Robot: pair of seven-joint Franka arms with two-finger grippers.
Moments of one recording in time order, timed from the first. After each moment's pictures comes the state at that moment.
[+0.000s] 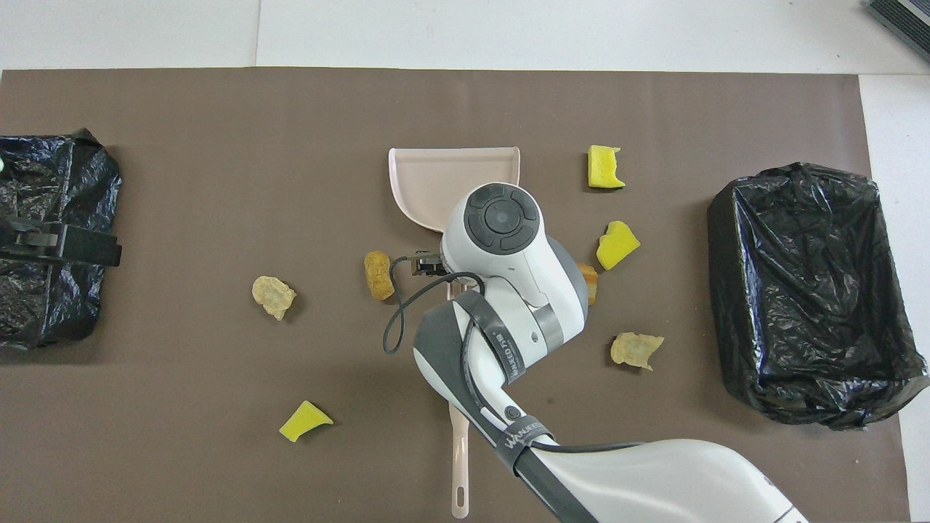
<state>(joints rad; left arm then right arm) -0.04 -0.07 -0.08 -1.55 0.01 1.53 0.03 0.61 0.46 -0.04 -1.63 0.11 2.14 0.49</state>
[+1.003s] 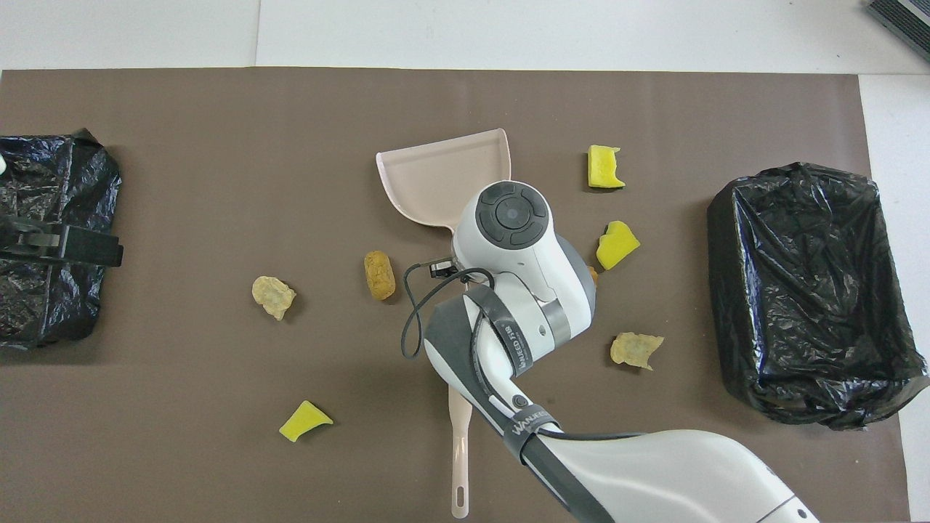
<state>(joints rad) -0.05 -0.07 -0.09 -1.55 0.01 1.52 0.03 0.59 0.46 -0.04 -1.64 0.12 2.16 0.28</state>
